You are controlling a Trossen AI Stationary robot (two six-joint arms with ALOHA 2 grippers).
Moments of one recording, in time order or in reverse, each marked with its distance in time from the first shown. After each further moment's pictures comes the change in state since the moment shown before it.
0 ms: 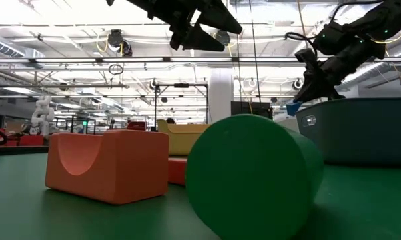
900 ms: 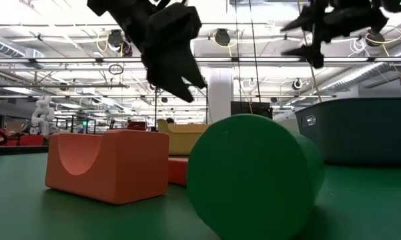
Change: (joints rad) left arm -0.017 0.046 -0.002 -0.426 0.194 -0.212; right arm 0.153 -0.176 0.122 0.164 -0.107 -0.131
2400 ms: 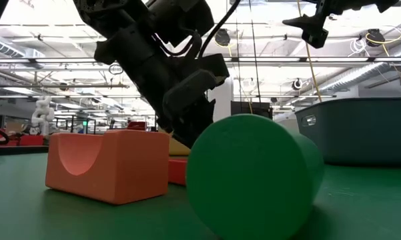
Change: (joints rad) left arm -0.102 0.328 0.003 0.270 -0.006 -0.009; right arm 0.581 -0.030 0.034 -0.031 0.267 0.054
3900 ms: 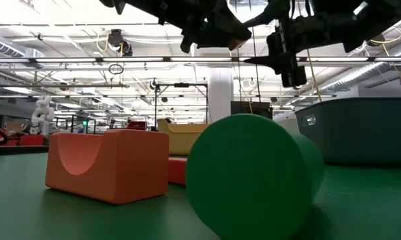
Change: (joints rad) left arm 0.105 -0.293 0.001 0.318 -0.187 0.252; right arm 0.150 0.447 -0.206 0.745 0.203 0.807
